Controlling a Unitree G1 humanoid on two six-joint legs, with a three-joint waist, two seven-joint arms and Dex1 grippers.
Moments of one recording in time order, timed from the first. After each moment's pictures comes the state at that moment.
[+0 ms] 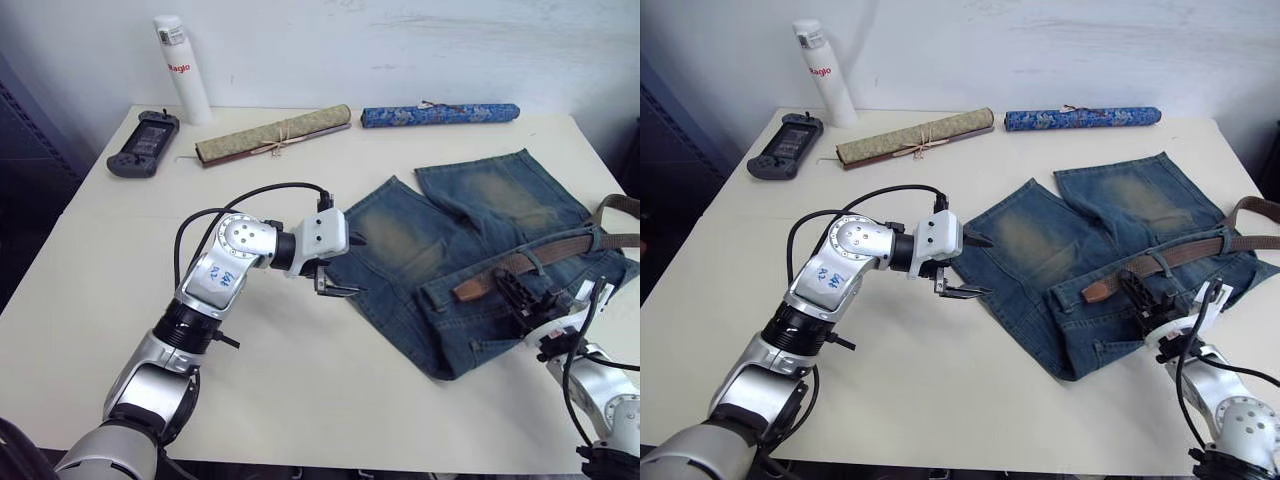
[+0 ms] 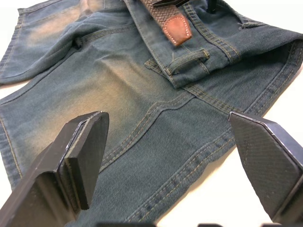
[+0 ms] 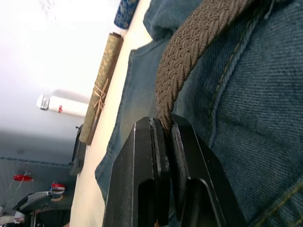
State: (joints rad) left arm -0.78 0.40 -0.32 0.05 -0.08 0.33 -1.04; right arm -0.03 -0.43 -0.56 0.00 1.56 0.73 0.14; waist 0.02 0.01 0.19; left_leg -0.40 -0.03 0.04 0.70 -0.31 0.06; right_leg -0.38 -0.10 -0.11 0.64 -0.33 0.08
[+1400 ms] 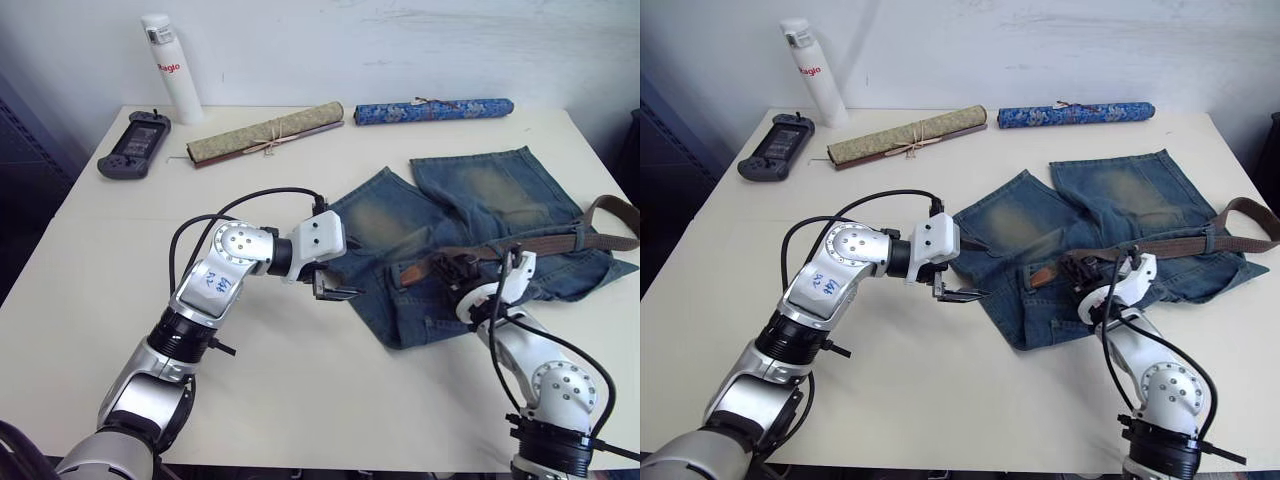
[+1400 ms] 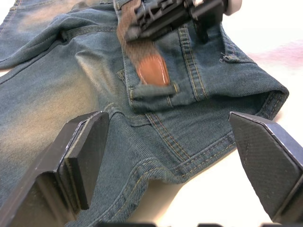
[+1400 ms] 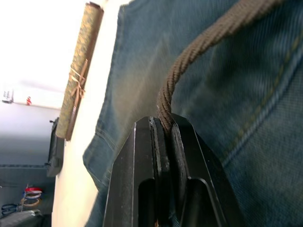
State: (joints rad) left arm -0.74 0.41 -0.32 -0.03 -0.09 0.43 -1.00; right arm -0.17 -0.20 -0.36 -0.23 1.46 0.68 -0.34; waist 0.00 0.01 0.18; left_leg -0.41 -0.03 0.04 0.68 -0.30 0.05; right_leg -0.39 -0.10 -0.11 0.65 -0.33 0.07
